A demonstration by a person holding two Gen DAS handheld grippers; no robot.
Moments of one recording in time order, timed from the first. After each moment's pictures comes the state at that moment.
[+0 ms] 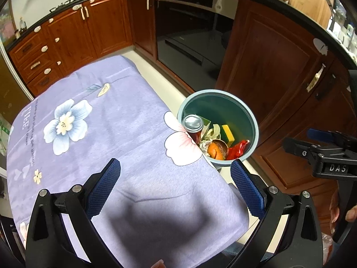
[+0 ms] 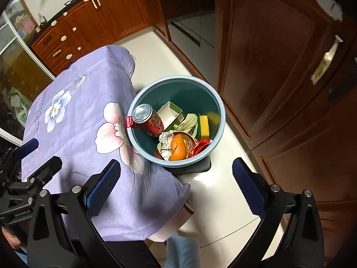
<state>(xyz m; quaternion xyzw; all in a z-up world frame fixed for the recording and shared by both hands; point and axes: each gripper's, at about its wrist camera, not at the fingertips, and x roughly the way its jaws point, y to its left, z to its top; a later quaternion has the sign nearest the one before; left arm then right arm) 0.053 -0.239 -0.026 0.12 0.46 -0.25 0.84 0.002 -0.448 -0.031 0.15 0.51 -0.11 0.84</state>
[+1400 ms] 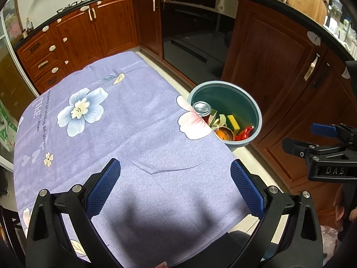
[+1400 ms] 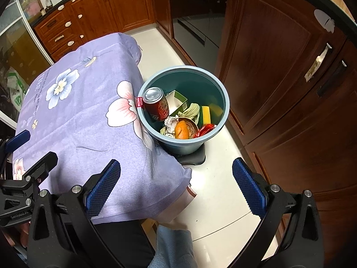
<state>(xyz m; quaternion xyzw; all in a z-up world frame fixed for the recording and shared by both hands) 0.017 -0.202 -0.030 0.13 0.45 -0.23 0.85 -0.021 -0.394 -0.030 0.11 0.53 -0.11 0.84</state>
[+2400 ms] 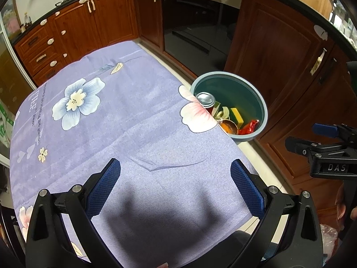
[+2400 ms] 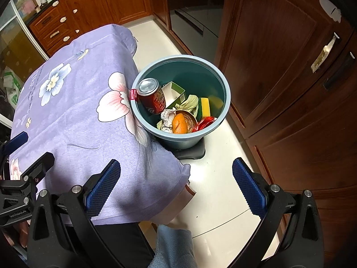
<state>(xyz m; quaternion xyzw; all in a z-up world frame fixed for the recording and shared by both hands) 0.028 -0.202 -0.054 0.13 0.47 -0.23 0.84 -0.012 -0.400 -0.054 0.11 0.55 -0.12 0.82</state>
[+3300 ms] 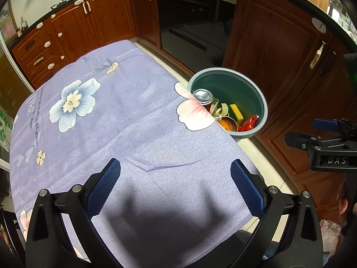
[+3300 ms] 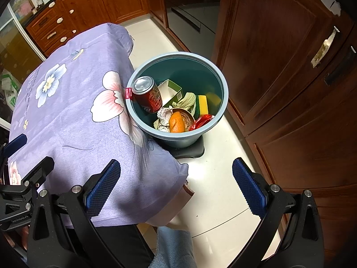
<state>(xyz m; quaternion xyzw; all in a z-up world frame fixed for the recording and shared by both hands) 0.027 -0.210 -0.060 0.15 0.47 -0.23 0.84 -0.011 -0.407 -0.061 0.12 0.55 -0.12 0.82</state>
